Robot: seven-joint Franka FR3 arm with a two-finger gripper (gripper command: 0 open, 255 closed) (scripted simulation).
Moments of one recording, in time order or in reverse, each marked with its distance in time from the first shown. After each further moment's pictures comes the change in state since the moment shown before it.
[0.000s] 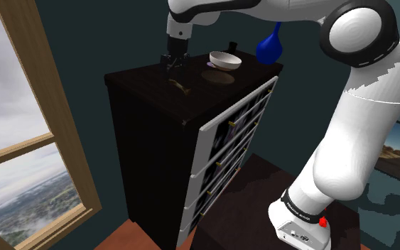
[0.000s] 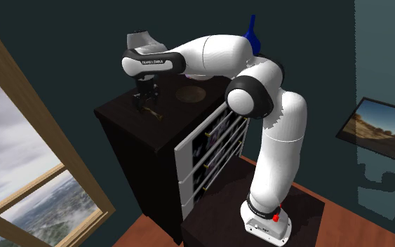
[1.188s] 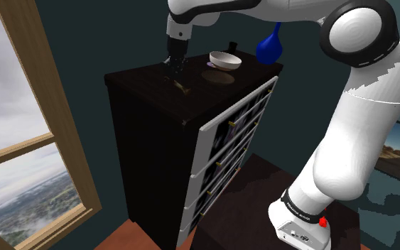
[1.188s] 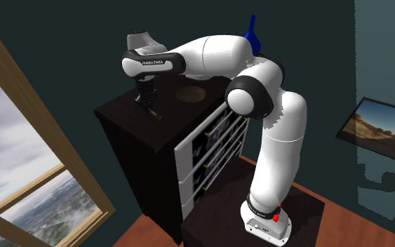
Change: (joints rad) arm 0.000 0.000 0.000 -0.006 0.000 0.006 0.000
